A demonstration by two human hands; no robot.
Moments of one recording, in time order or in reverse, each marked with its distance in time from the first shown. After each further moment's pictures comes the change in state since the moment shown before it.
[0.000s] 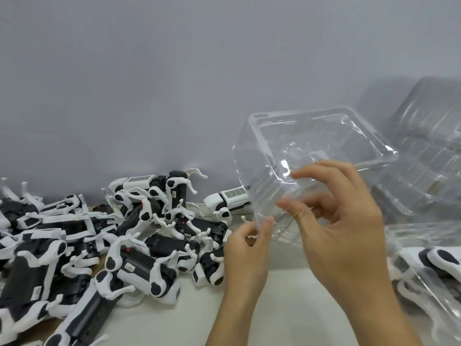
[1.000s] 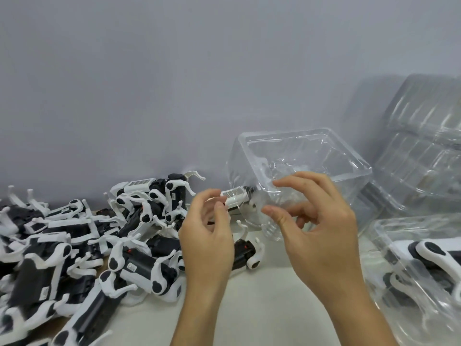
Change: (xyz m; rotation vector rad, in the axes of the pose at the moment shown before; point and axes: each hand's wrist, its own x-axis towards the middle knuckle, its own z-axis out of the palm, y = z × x) left_hand -0.005 0.040 -0.036 0.026 0.322 0.336; right_hand -0.009 0.012 0.005 -0.007 -0.007 0.055
